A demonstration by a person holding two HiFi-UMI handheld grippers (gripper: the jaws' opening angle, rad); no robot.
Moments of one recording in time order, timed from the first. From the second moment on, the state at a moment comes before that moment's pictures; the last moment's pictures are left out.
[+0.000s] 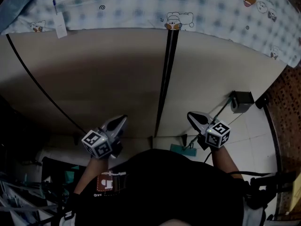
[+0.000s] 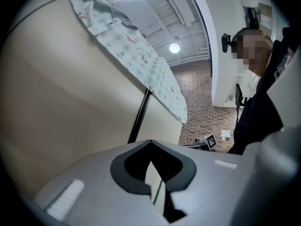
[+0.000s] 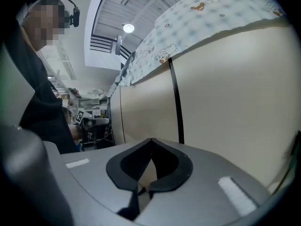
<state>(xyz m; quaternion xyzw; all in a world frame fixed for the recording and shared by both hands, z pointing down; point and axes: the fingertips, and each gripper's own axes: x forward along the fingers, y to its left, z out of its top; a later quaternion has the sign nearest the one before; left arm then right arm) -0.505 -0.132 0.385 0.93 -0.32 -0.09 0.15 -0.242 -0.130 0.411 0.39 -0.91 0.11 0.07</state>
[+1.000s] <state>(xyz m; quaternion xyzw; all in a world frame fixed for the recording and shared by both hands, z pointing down) -0.467 -0.109 0.422 0.95 -0.24 -0.08 0.19 -0.226 -0.075 0.428 0.44 -0.88 0.15 0.10</state>
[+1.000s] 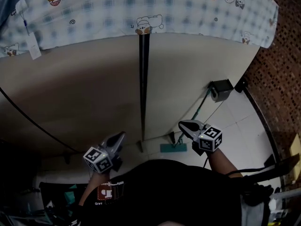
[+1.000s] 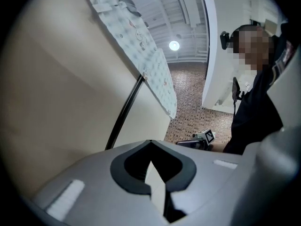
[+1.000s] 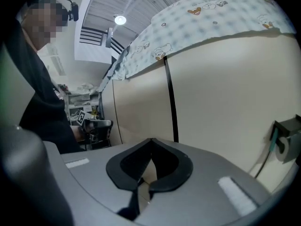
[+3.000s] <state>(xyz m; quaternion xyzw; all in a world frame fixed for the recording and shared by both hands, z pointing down) -0.011 -0.138 0.435 0.93 -0.30 -0.06 0.20 0.159 -0.123 0.500 0.28 -0.93 0.16 0.17</state>
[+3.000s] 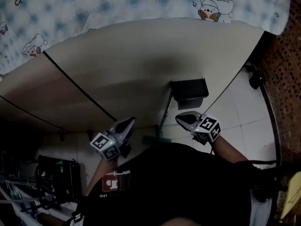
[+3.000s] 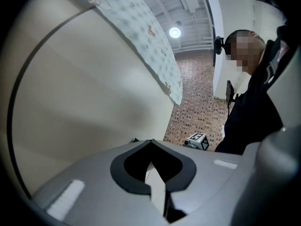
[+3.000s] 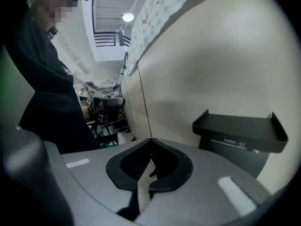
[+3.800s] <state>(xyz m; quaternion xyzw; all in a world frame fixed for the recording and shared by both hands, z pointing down) 0.003 -0.148 0.490 0.94 -0.24 0.04 0.23 0.160 -0.199 0.715 0.36 -0.85 0.27 0.26</state>
